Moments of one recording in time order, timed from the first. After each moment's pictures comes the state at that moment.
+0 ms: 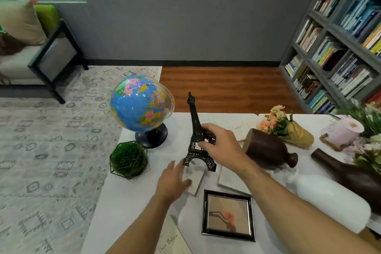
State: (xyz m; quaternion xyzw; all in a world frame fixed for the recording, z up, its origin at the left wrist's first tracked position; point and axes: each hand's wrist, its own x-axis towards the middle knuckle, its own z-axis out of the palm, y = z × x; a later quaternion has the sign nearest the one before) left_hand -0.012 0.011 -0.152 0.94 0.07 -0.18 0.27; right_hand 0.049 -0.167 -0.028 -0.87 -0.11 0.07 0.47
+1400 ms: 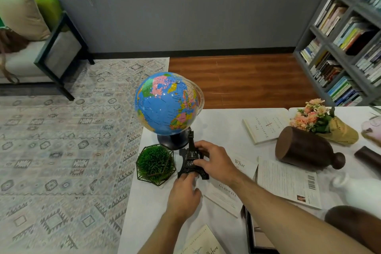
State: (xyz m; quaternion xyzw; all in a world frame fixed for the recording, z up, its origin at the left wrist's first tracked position) left_hand -0.029 0.070 -0.153 0.93 0.06 -0.14 0.33; right_hand 0.056 -0.060 -0.121 -0.83 -0.06 0.17 0.53
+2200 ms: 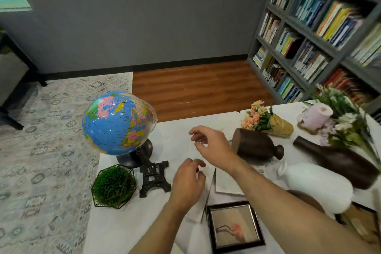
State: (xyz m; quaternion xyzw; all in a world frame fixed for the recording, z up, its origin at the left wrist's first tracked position) left_hand 0.014 -0.048 -0.085 0.92 -0.08 -0.07 0.39; right_hand 0.071 -0.172 -0.038 -0.89 -0.06 0.02 0.44
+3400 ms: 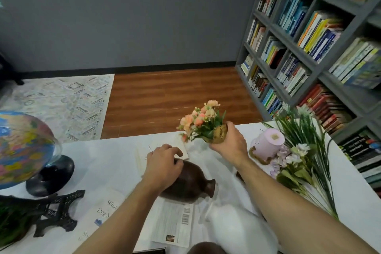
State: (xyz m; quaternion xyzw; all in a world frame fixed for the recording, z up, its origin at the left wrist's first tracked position) left_hand 0.131 -0.248 -0.055 0.97 -0.05 -0.10 0.23; right_hand 0.169 -0.464 -0.070 -0.92 0.15 0.01 0.35
